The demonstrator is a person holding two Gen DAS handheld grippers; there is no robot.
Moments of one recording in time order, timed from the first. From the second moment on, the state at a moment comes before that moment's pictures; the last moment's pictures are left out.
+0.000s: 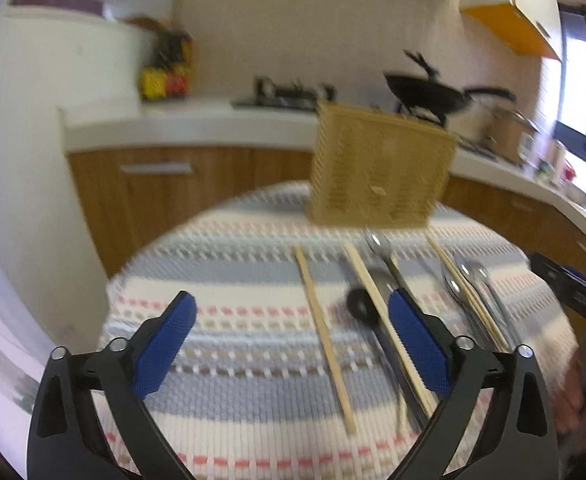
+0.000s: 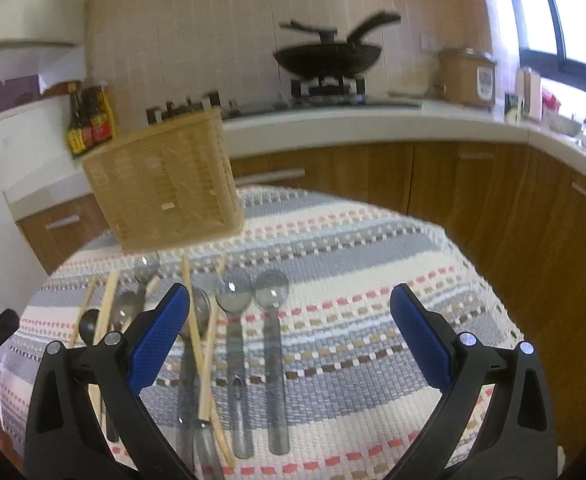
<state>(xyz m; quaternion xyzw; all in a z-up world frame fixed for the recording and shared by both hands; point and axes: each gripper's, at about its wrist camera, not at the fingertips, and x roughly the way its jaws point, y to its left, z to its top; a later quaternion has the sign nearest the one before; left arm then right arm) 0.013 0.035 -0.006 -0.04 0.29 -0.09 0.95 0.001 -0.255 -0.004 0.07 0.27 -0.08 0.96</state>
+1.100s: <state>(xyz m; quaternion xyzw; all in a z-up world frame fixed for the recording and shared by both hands) 0.160 0.000 -0.045 0.10 0.54 -0.11 0.83 0.118 -0.245 -0.035 0.01 0.61 0.01 0.79</state>
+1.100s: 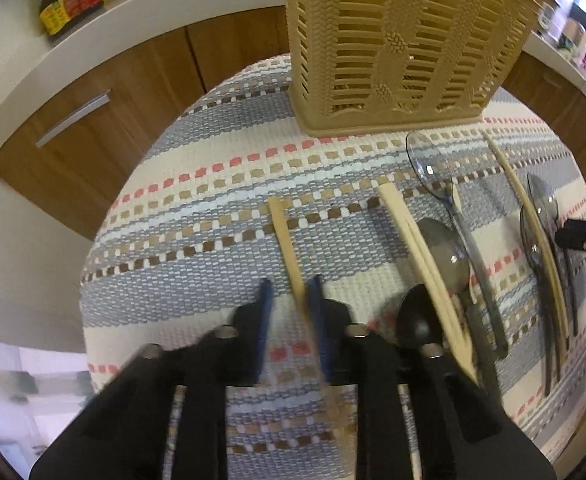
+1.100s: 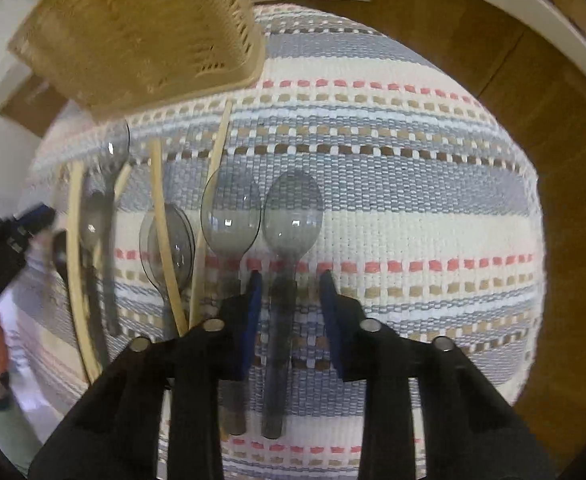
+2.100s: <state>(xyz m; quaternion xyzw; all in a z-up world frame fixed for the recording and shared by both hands) 0.135 -0.020 0.107 0.00 0.33 -0.18 0.93 0.093 -0.214 0.106 0.00 0.41 0.11 0.91</state>
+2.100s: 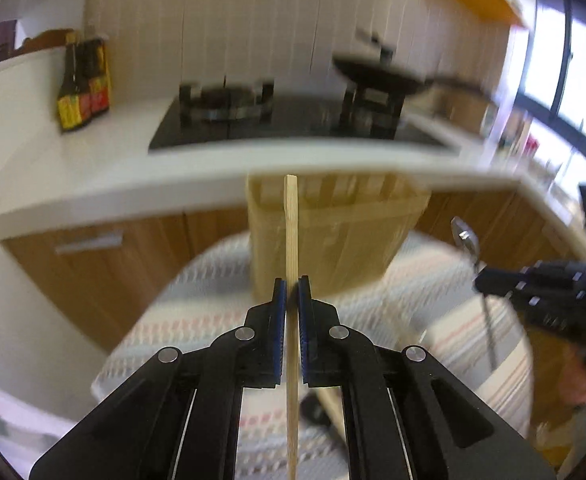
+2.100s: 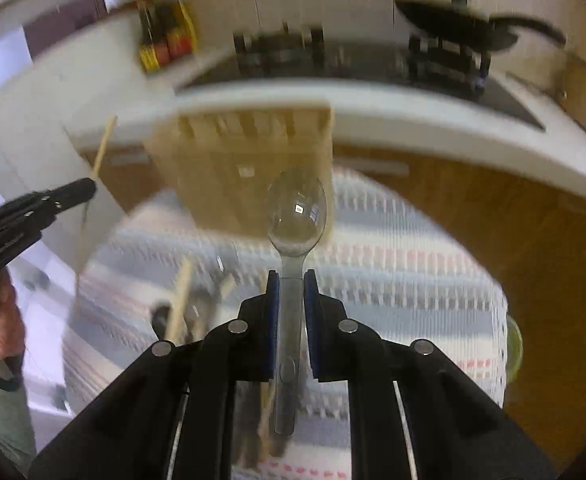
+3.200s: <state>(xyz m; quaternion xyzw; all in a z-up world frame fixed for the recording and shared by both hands) 0.249 -0.038 0.095 -0.08 0.11 -0.15 0.98 0.222 -0.212 0.105 0.01 0.17 0.08 0.98</state>
